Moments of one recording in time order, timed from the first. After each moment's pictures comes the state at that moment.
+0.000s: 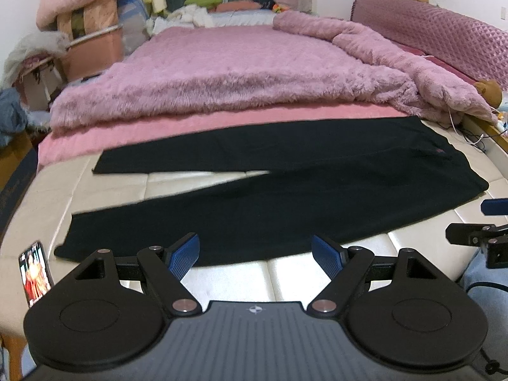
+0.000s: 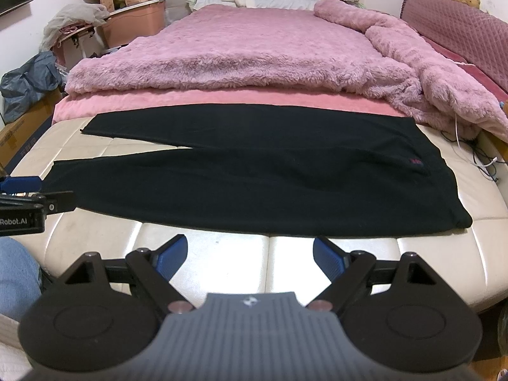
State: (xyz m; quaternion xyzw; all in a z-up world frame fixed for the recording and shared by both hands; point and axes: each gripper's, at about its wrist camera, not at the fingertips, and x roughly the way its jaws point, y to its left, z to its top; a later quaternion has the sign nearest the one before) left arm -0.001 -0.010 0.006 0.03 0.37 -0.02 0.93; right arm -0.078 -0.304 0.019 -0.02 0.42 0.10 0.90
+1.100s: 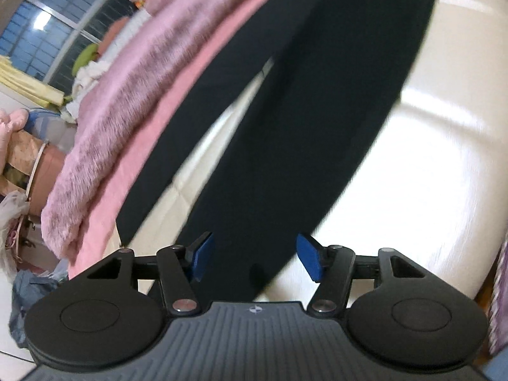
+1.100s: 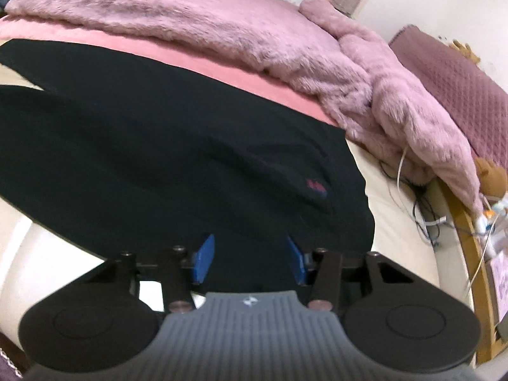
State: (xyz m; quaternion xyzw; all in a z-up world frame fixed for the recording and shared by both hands) left arm 0.060 0.080 -0.133 0.43 0.40 -0.12 0.80; right arm 0.068 -0.464 -0.074 -0.20 0.43 0.04 0.88
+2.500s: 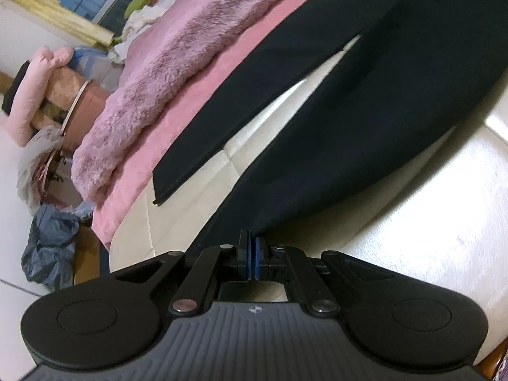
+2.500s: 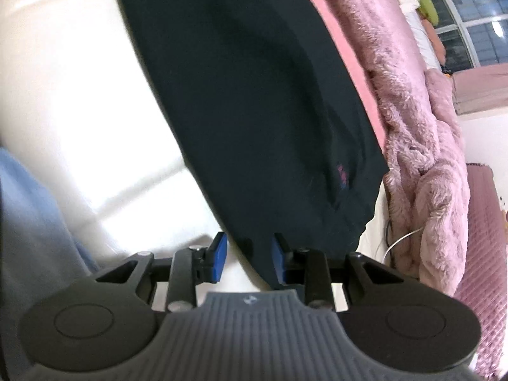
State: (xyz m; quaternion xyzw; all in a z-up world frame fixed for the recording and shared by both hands) left arm 0.095 0.085 -0.116 0.38 0.44 0.01 0.82; right arm 0.039 -0.494 -0.120 -0.54 0.42 0.20 0.70
